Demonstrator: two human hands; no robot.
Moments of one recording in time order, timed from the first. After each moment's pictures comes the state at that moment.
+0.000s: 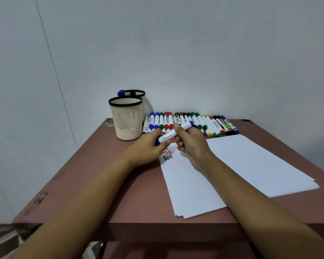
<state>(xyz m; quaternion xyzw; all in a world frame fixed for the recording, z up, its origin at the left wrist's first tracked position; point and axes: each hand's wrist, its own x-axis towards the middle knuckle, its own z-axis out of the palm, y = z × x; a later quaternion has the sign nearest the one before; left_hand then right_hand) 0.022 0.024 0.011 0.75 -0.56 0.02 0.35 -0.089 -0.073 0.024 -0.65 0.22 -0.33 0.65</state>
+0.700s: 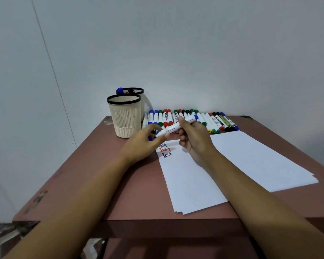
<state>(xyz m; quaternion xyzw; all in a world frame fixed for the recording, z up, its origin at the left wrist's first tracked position) 0.028 0.027 0.009 0.75 -0.51 0.03 0.41 -0.091 -0.081 0.025 -0.58 0.21 -0.35 0.70</state>
